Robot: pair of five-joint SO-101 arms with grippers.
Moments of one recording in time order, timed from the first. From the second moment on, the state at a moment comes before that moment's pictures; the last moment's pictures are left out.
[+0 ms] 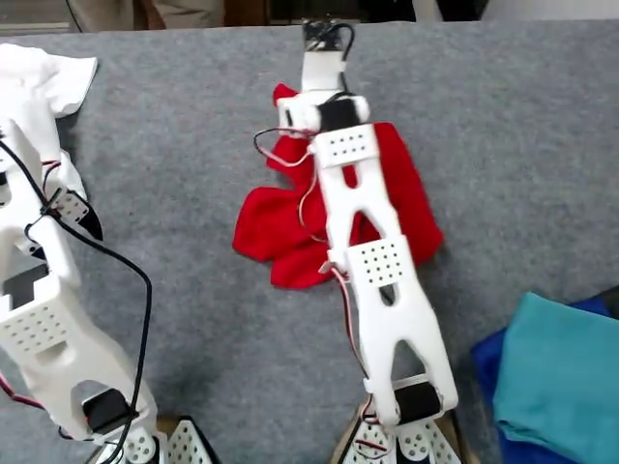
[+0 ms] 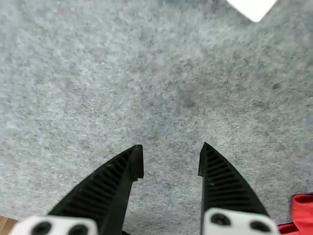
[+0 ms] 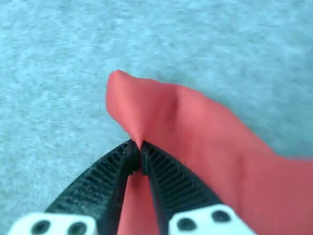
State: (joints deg) left arm -31.6 28.6 -21.6 100.2 7.5; right arm -17.7 74.8 -91.7 77.8 -19.3
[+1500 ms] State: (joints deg) left arm 9.3 43.7 -36.1 89.9 38.1; right arm 5.4 67.7 -92.5 86.6 -19.3
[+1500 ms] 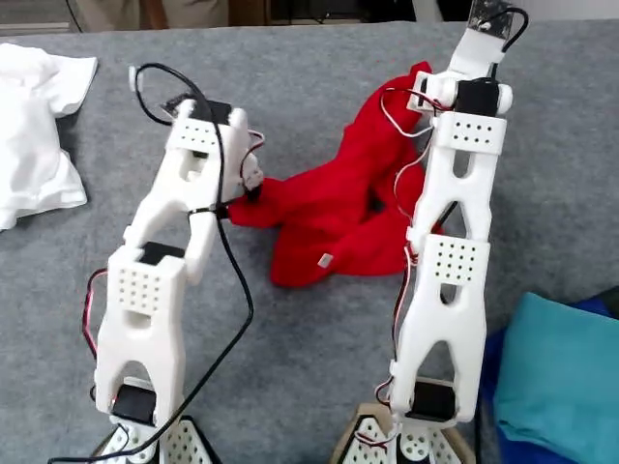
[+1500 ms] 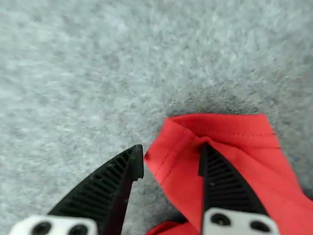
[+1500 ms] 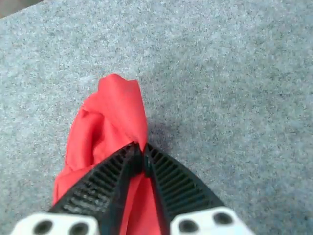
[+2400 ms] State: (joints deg) left arm 9.6 53.8 -50.5 94.4 38.4; right arm 5.4 67.8 -92.5 86.6 -19.3
